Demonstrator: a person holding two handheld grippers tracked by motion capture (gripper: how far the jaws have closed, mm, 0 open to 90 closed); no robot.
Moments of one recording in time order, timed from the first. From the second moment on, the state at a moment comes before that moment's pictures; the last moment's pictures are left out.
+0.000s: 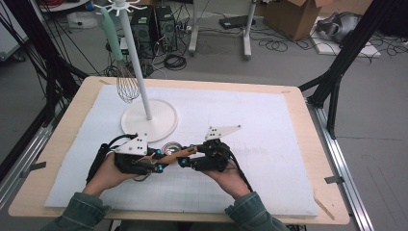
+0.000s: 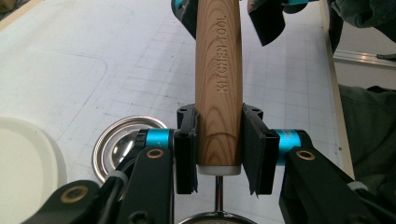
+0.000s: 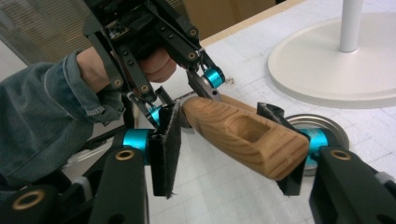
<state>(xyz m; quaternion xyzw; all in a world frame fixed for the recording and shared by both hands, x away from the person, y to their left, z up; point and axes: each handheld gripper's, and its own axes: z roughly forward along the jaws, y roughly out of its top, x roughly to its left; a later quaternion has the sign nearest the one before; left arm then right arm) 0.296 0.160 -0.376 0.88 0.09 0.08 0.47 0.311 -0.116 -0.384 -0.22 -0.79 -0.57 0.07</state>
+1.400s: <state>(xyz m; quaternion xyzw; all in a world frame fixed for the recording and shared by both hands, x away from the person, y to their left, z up) 0.300 0.165 -0.366 0.84 0.09 -0.02 0.54 0.318 -0.097 -0.342 -0.15 -0.78 -0.59 0.10</state>
